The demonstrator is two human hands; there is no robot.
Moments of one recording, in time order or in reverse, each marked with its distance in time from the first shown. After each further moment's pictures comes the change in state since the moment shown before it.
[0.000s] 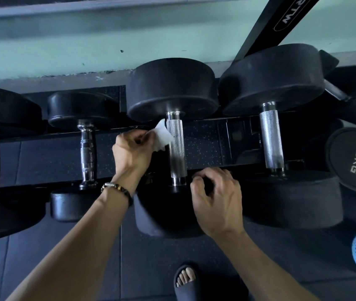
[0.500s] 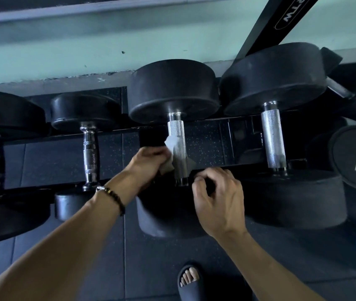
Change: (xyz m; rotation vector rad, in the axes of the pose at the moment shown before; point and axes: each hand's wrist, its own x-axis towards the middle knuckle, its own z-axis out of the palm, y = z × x) left_hand -0.006 -0.006 0.009 -0.262 -0.510 -0.234; right_hand 0.001 0.003 0.002 -0.008 0.021 -0.026
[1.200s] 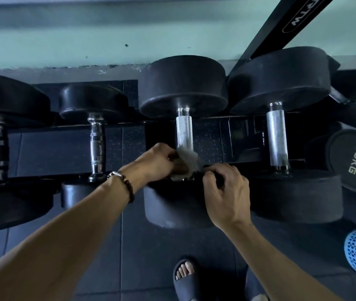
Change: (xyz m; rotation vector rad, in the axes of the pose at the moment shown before) left_hand -0.009 0.009 -0.011 0.533 -0.313 0.079; right_hand 0.000 -0.003 -0.004 -0.009 -0.012 0.034
